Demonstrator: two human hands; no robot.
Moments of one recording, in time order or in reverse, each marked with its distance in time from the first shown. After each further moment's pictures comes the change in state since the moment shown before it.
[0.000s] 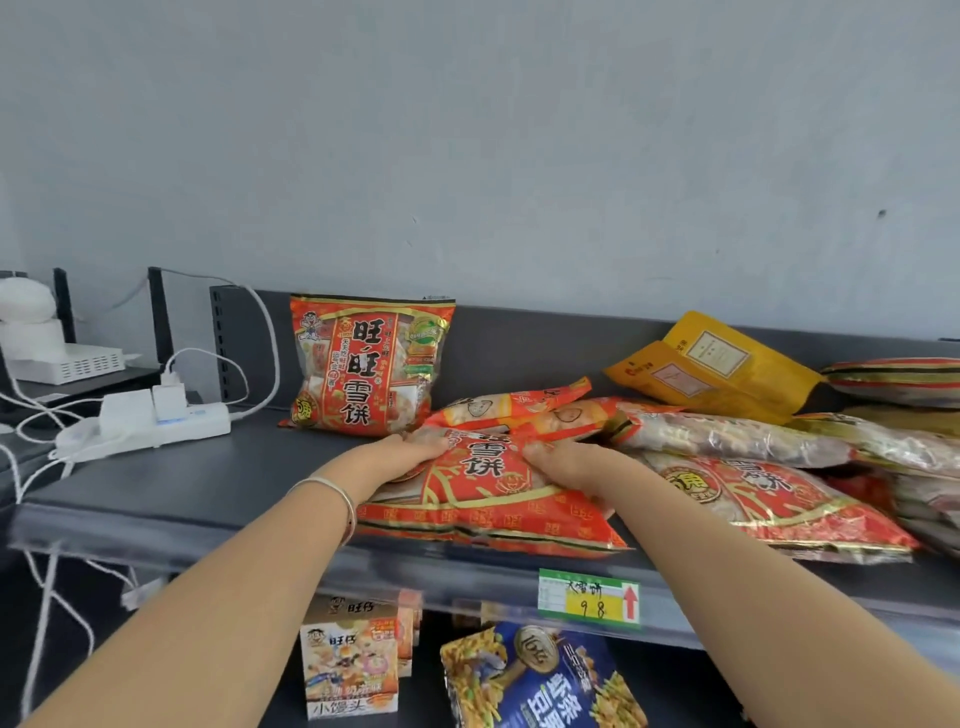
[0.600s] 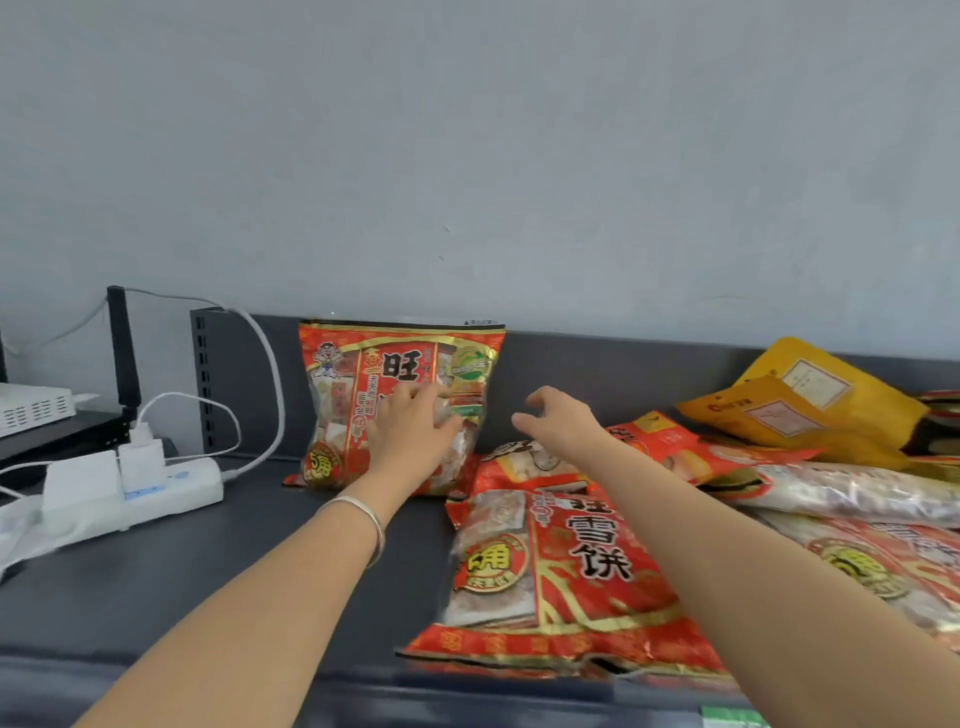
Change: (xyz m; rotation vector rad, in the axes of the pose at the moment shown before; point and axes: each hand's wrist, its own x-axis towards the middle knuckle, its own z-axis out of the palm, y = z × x) left_hand 0.099 0.001 -0.069 0.341 0.656 0.527; right_hand 0.108 -0.107 -0.002 0.190 0.378 -0.244
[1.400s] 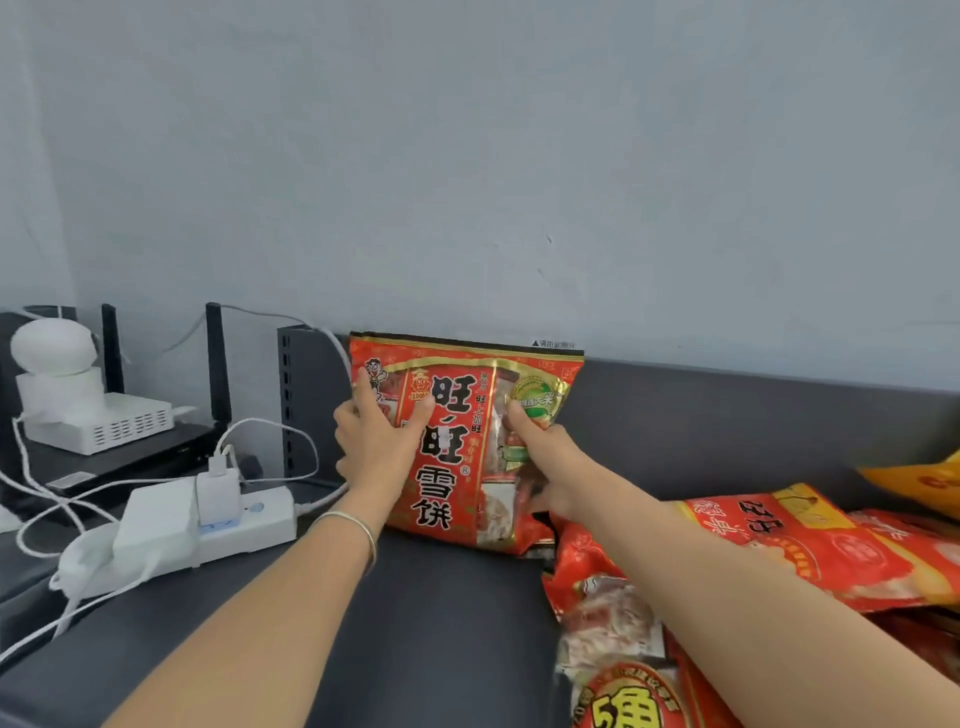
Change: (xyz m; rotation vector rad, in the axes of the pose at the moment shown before) left_hand 0.061 -0.109 -0.019 -0.274 0.288 -0.455; right_hand 0.105 -0.055 0.109 0.921 -0.286 0.267
